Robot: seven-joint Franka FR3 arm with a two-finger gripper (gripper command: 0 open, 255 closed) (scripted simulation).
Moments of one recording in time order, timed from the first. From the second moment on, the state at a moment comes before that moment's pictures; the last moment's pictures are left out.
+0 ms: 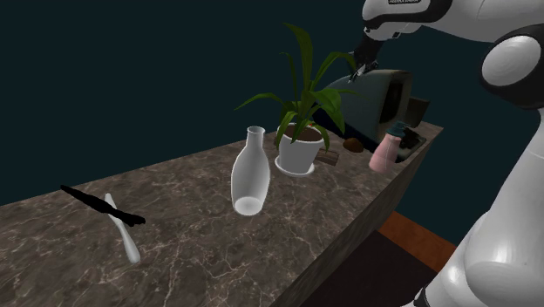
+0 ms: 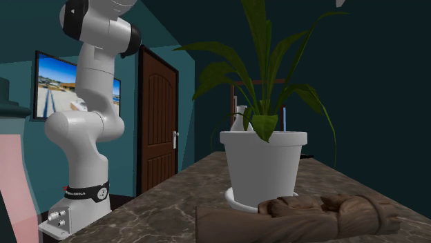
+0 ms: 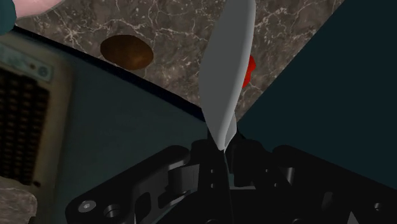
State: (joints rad) arm 0.01 0.09 -0.55 -1.48 0.02 1.96 0.47
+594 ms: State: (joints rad) arm 0.02 0.06 -0.55 -1.64 -0.01 2.09 0.50
